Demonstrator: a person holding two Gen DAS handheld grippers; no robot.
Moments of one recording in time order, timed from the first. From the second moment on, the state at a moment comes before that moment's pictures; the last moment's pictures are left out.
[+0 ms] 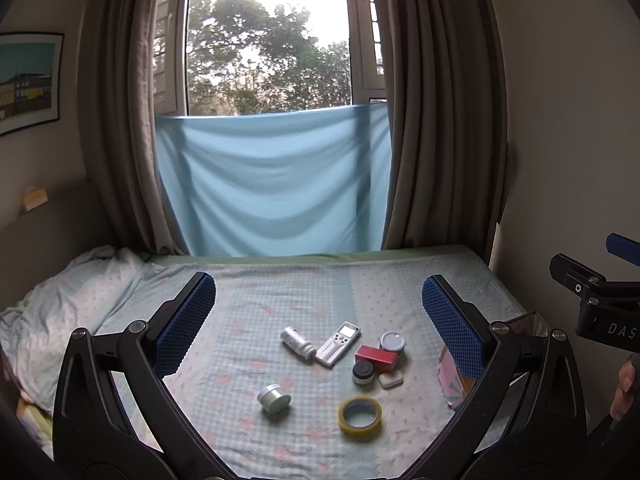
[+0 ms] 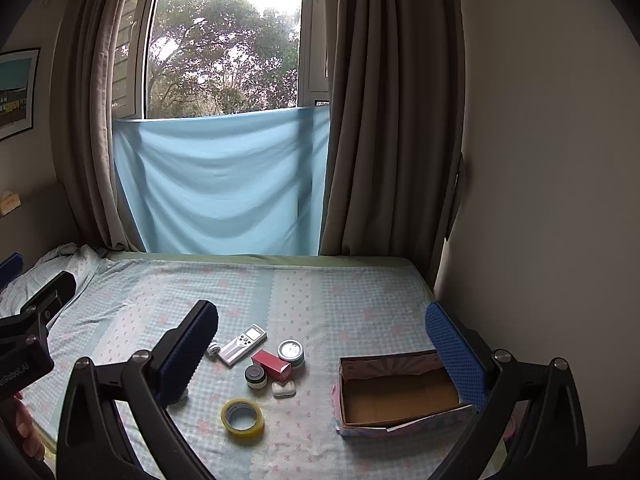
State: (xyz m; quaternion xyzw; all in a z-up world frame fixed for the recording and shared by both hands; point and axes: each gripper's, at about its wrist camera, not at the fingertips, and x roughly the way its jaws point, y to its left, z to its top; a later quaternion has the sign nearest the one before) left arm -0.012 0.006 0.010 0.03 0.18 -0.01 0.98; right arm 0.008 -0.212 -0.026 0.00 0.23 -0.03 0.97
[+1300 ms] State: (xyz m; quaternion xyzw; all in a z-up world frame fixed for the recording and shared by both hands) left arm -0.009 -0.005 0.005 0.03 0.17 0.00 0.98; right arm 0.010 -0.215 -0.024 0.01 0.22 -0.03 0.97
